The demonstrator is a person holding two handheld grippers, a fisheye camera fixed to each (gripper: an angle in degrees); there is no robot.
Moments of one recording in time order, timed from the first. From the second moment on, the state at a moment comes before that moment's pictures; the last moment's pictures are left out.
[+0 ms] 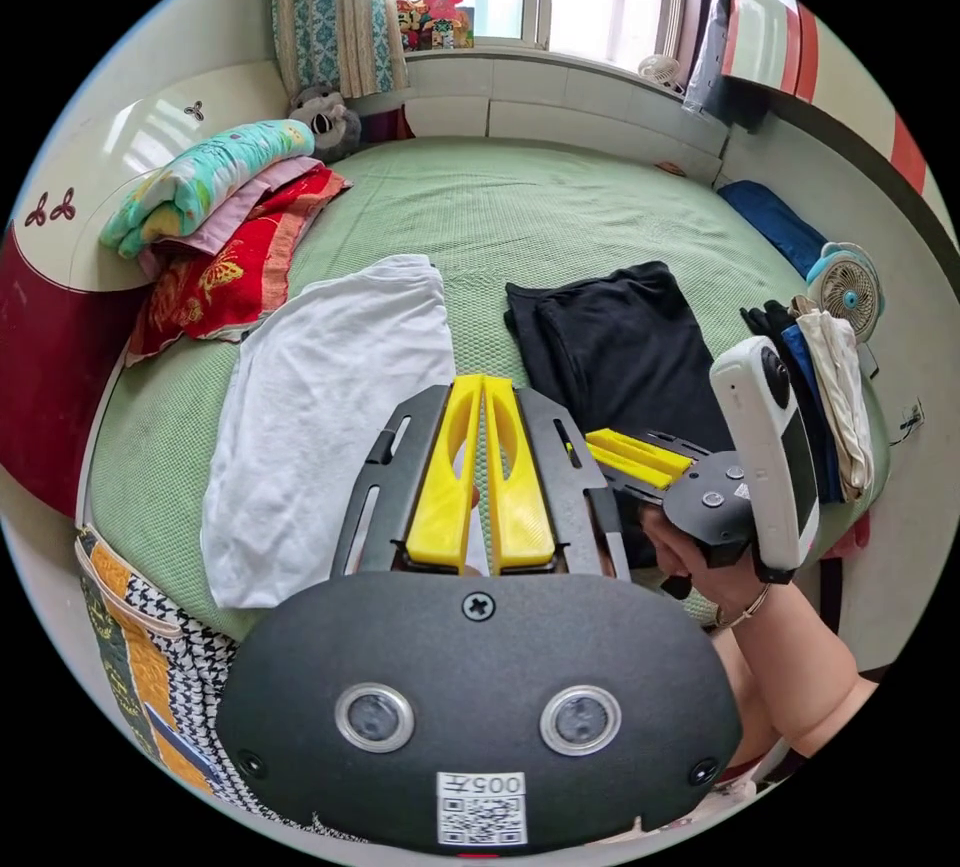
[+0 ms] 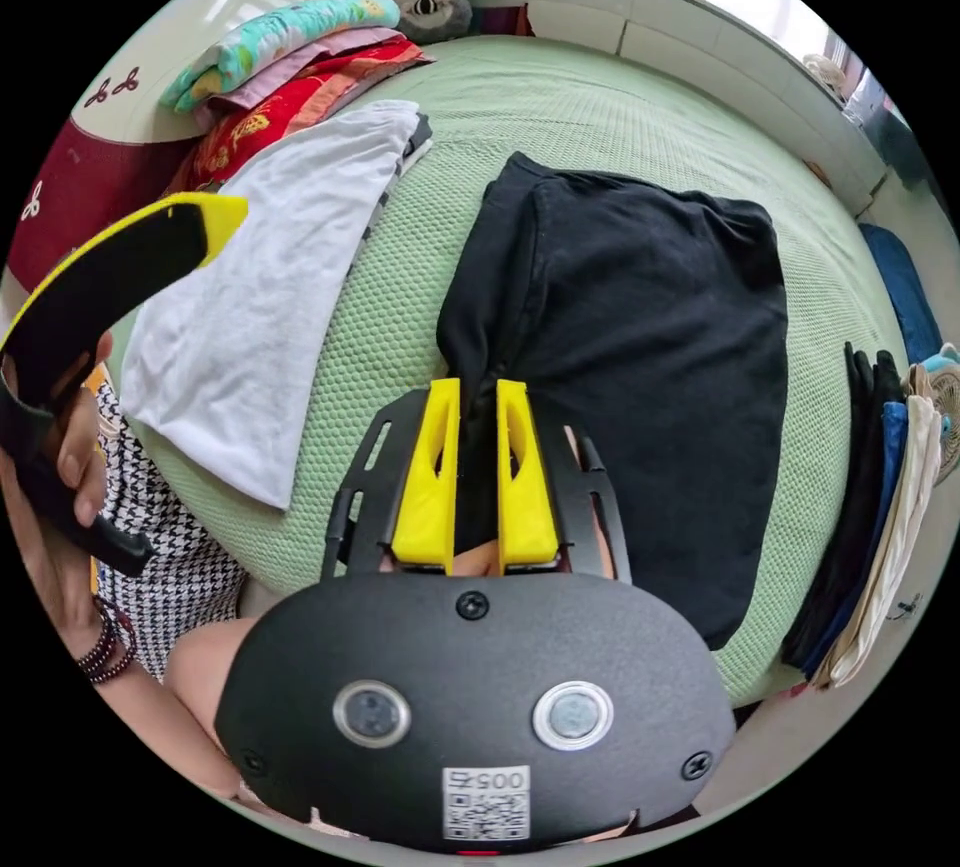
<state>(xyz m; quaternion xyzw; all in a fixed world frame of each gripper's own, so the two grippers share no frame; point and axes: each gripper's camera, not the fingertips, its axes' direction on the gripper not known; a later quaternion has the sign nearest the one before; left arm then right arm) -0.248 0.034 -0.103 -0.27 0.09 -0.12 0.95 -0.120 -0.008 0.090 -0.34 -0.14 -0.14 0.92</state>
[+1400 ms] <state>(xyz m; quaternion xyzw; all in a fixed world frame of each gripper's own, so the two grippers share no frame) -0.209 0.020 0.038 -0.36 0.25 -0.10 0.89 0.114 0.043 -0.122 -0.12 0.05 0.14 0.98</state>
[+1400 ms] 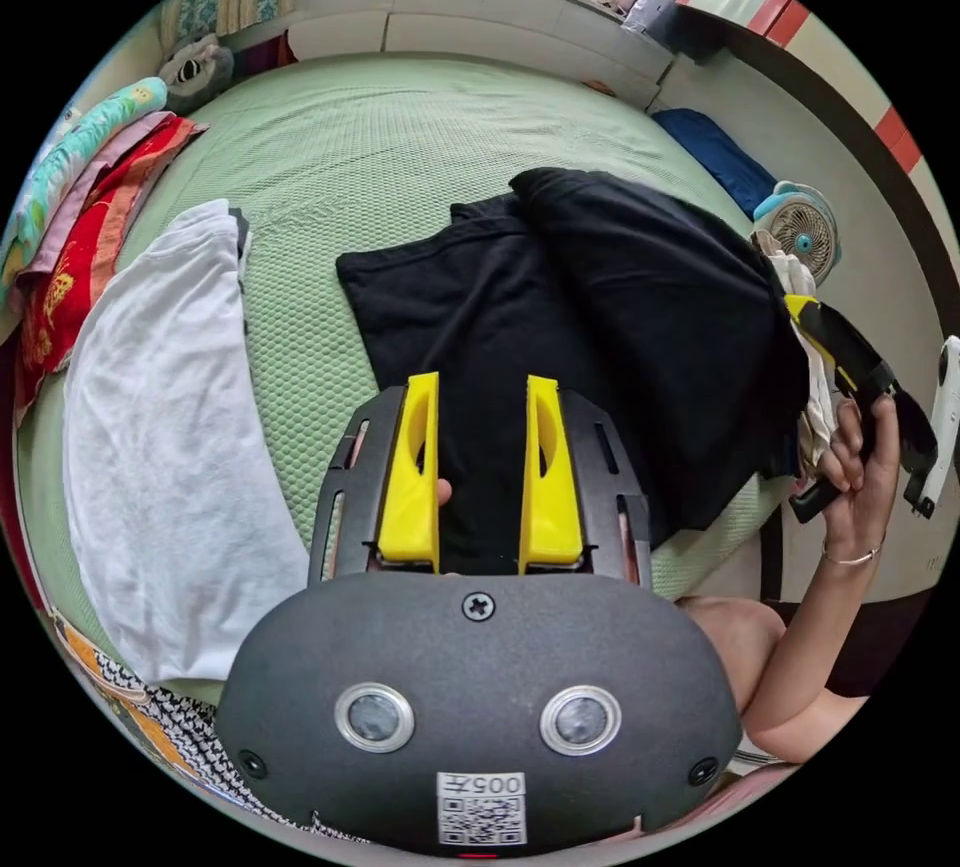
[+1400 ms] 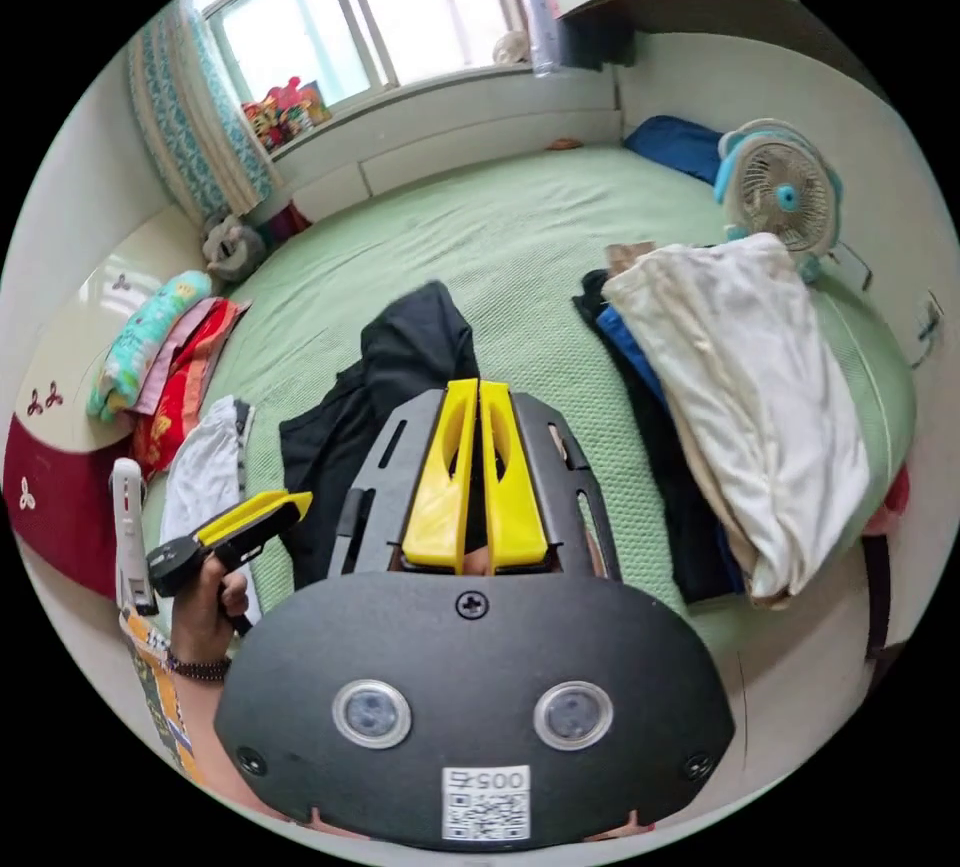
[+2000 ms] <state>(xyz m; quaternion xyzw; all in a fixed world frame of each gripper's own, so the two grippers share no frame) -0.164 0.017 0.074 -0.40 0.21 -0.10 0.89 0.106 0.070 -0.190 -0.06 0.15 0.14 0.98</state>
